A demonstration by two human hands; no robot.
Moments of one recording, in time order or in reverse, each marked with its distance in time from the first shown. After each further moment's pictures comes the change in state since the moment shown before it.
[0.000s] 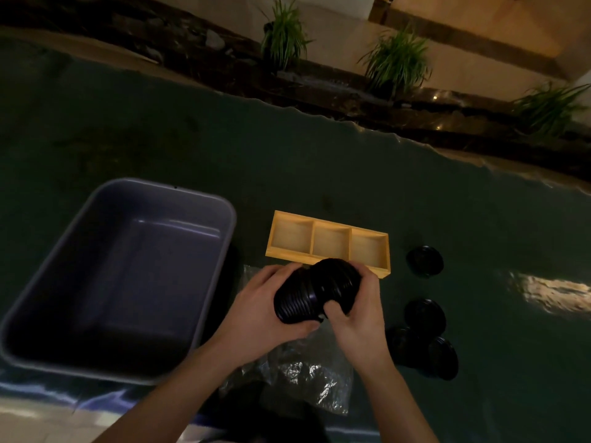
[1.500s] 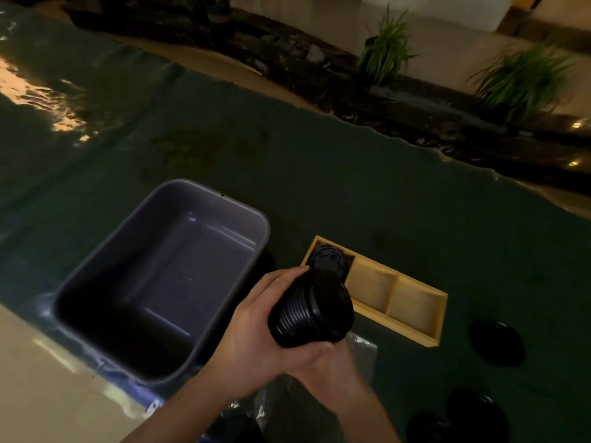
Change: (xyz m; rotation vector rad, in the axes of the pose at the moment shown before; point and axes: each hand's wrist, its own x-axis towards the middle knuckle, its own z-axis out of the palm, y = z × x) left_hand 0.027 0.040 -0.003 -0.054 0.299 -0.140; right_hand 0.067 0.024 0.044 1.021 -0.843 0.623
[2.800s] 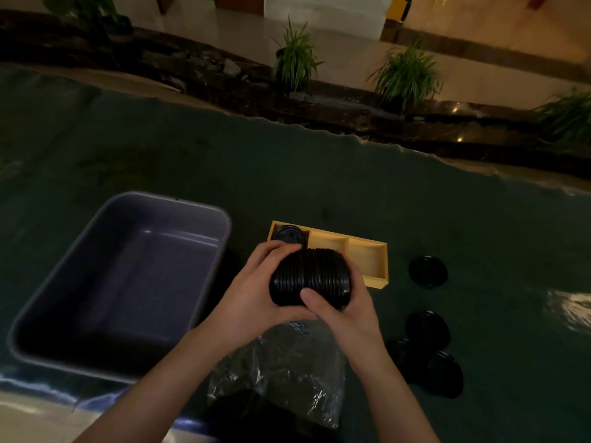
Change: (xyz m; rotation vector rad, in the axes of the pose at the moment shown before) left_hand -0.008 0.009 -0.007 0.060 -0.241 0.207; right_hand -0.088 0.000 0.018 -0.594 0.514 -0.678
